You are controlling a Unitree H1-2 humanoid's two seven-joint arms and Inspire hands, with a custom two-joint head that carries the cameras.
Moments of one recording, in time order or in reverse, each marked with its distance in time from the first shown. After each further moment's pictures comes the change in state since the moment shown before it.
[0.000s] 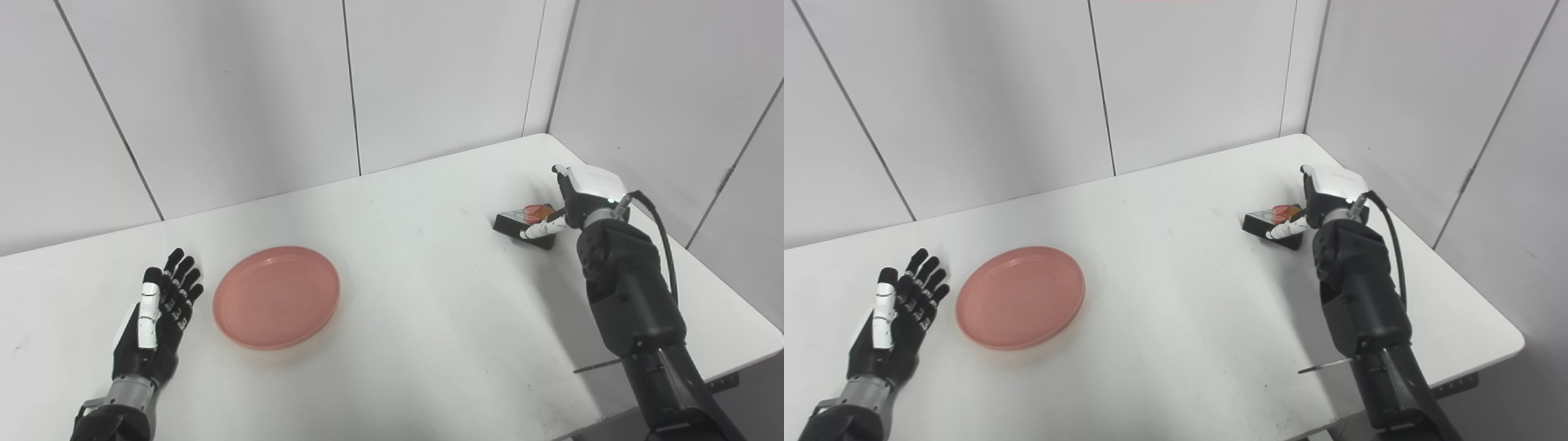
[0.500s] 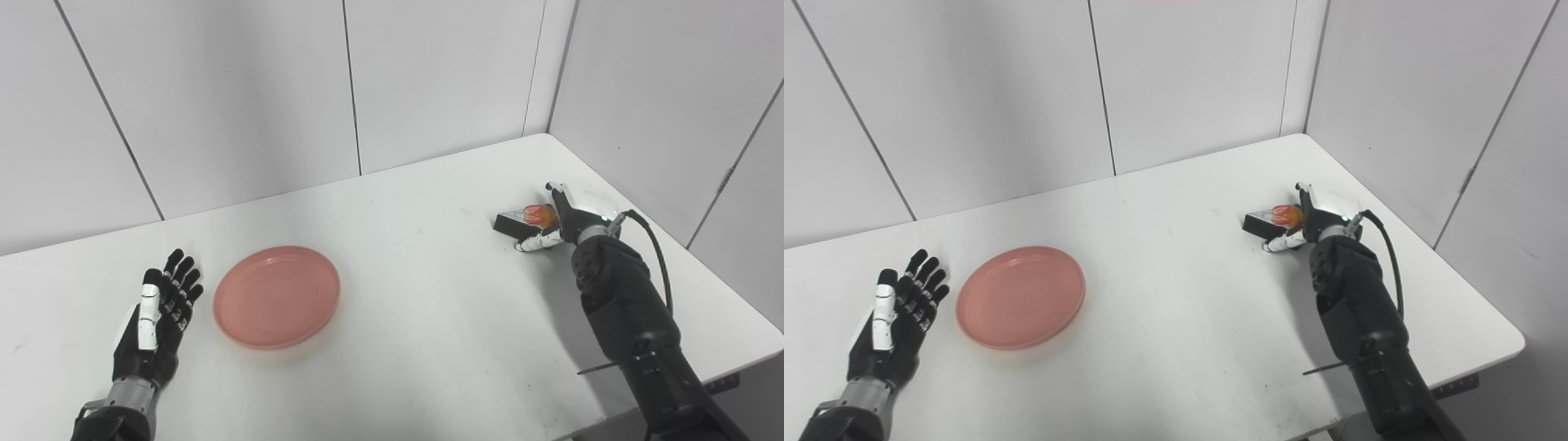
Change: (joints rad) left arm 0.008 -0.001 -0.002 -0.014 -0.007 0.010 0.001; right arm -0.001 -0.003 0.018 0.148 0.251 -0.003 -0.205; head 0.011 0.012
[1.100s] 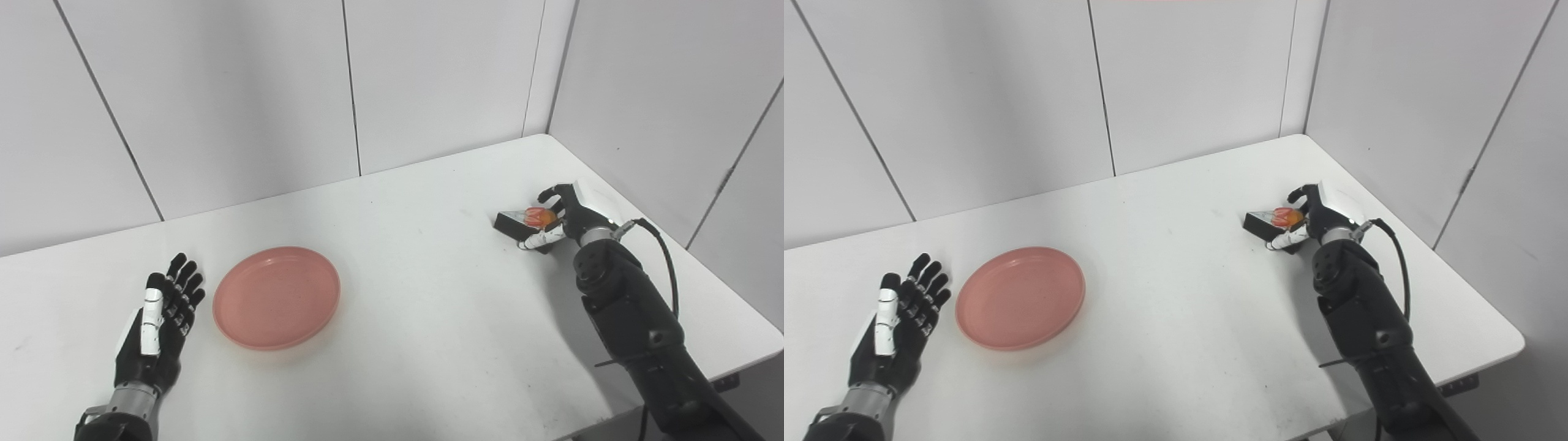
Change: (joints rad) left arm 0.038 -0.010 -0.008 -0.073 0.008 0.028 0.009; right arm 0.001 -0.032 0.058 0.049 0.246 -0.013 -0.228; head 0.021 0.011
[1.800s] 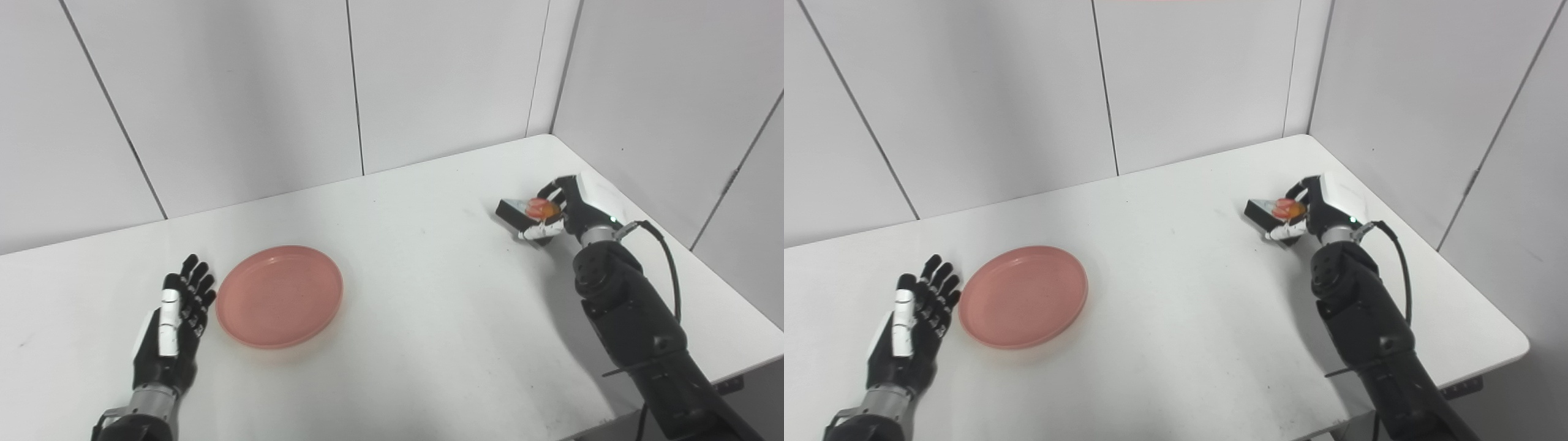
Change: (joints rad) left arm 0.047 -0.074 -0.050 -0.111 0.058 0.048 0.100; right arm 0.017 -0.013 0.012 -0.113 0.059 -0.005 -0.101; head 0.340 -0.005
